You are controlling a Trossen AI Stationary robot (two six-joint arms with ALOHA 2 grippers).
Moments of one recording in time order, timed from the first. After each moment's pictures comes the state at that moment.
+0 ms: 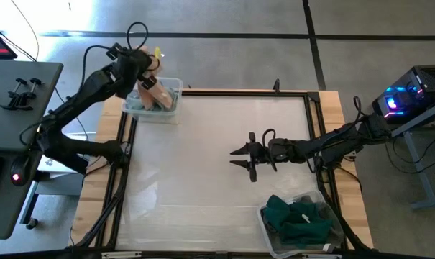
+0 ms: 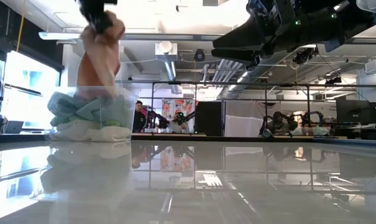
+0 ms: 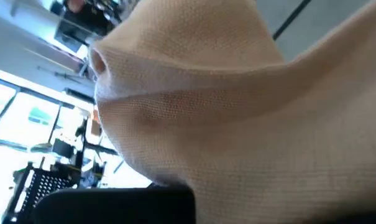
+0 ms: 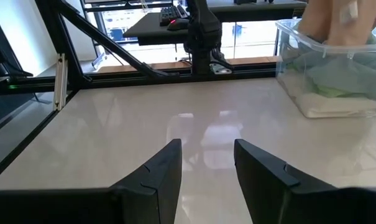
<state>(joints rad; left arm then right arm) 0.66 1.17 1.39 -0.83 -0.88 0.45 0.12 1.42 0.57 0.65 0.11 0.08</state>
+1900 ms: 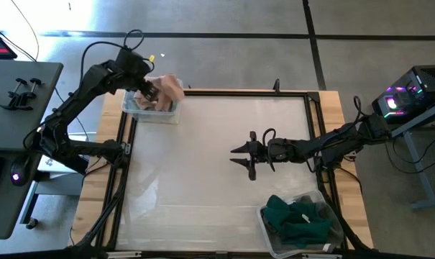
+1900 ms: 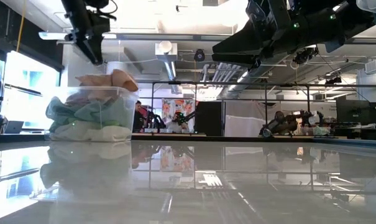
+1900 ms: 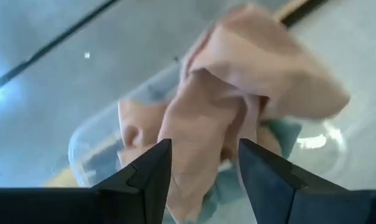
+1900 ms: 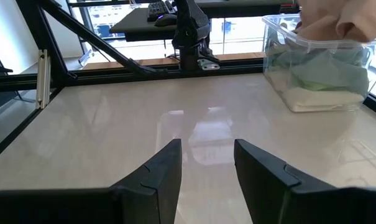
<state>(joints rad) 0.93 1.19 1.32 -1.09 -0.17 0.09 0.12 1.42 0.57 0.63 0.15 0.08</state>
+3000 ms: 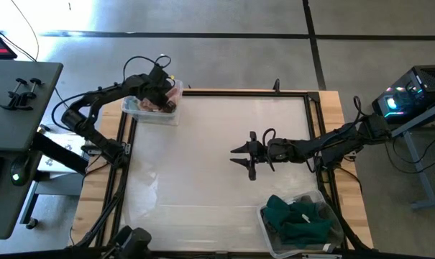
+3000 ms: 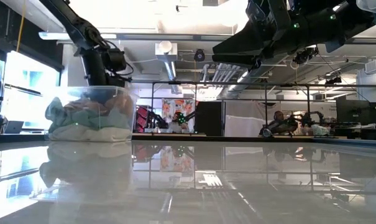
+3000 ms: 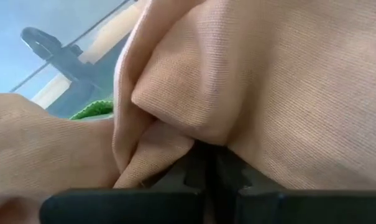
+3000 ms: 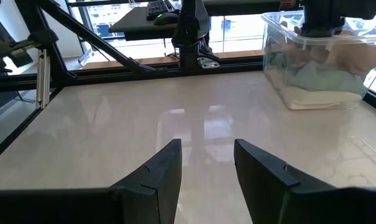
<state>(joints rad) 0.97 1.55 0.99 -0.65 -0.05 0.14 0.12 1.42 0.57 0.63 0.15 0.09</state>
